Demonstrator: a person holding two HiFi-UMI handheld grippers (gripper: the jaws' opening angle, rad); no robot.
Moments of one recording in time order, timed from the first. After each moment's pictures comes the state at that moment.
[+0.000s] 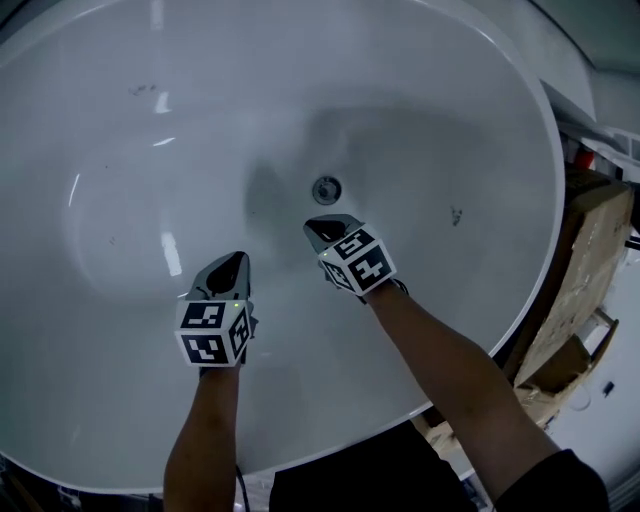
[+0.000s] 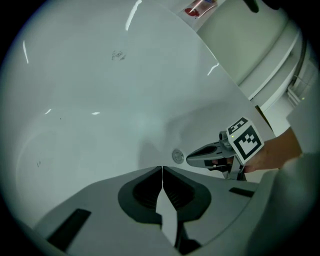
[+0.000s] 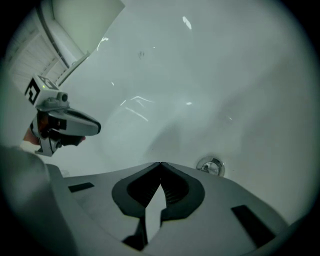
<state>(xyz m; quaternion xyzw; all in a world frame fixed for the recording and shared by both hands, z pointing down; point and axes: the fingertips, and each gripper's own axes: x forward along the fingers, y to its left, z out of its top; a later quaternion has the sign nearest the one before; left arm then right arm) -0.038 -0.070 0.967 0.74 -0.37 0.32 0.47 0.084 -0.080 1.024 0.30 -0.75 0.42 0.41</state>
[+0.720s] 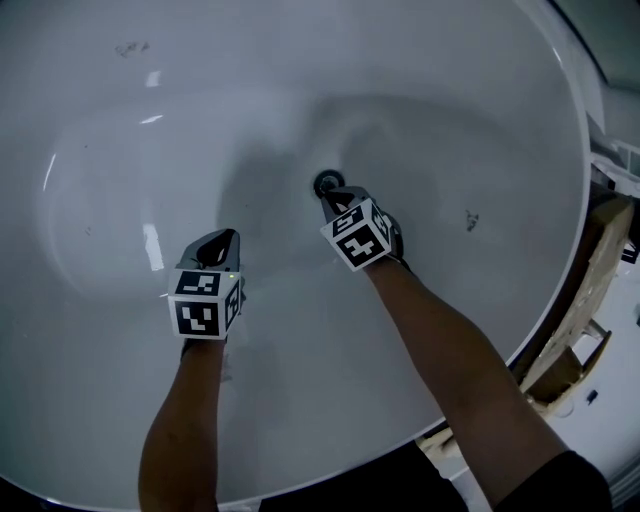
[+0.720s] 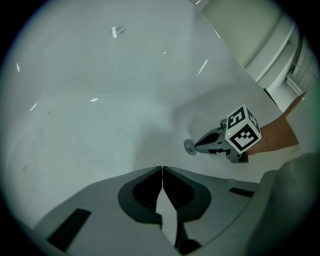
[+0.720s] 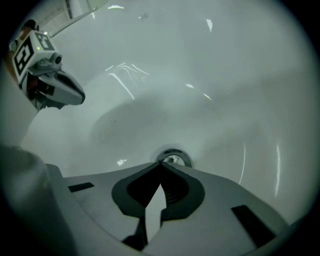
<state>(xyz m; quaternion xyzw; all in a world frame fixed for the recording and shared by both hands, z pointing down) -0.039 -0.070 1.046 0.74 -0.35 0.36 0.44 0.140 -0.094 1.106 0.31 -0.72 0.29 0.55</state>
